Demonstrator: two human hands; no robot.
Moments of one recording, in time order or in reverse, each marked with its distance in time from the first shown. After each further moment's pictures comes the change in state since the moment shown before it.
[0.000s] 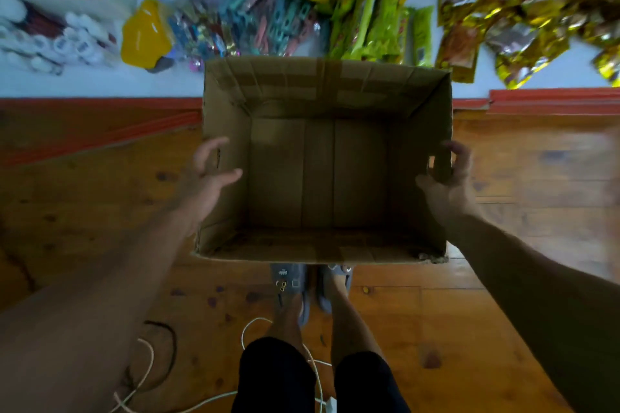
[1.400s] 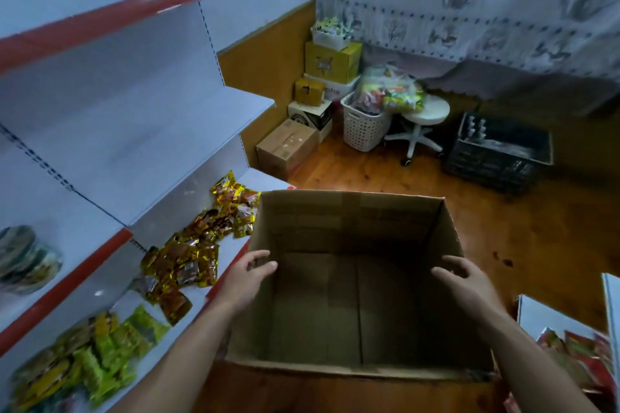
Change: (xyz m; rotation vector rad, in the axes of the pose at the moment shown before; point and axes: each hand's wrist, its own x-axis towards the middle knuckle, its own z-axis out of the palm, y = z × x) left_hand -0.492 0.376 0.386 0.590 -0.713 0.684; right_hand -0.451 0.169 -0.538 0.614 0.819 0.347
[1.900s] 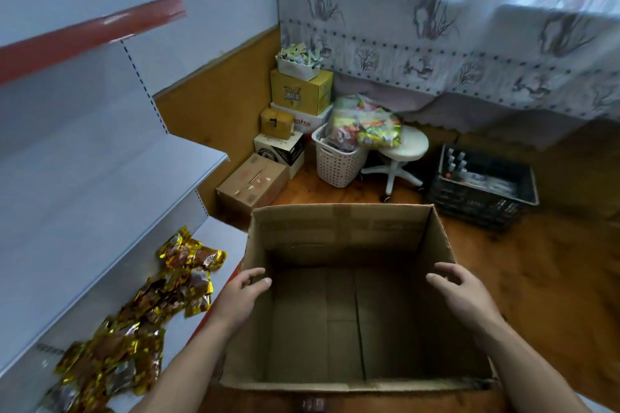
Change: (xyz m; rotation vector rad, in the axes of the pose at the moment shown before) left_hand 0.236 0.135 0.069 -0.046 -0.086 0.024; right_hand 0.235 -0.118 -0.038 -0.026 0.123 -0.019
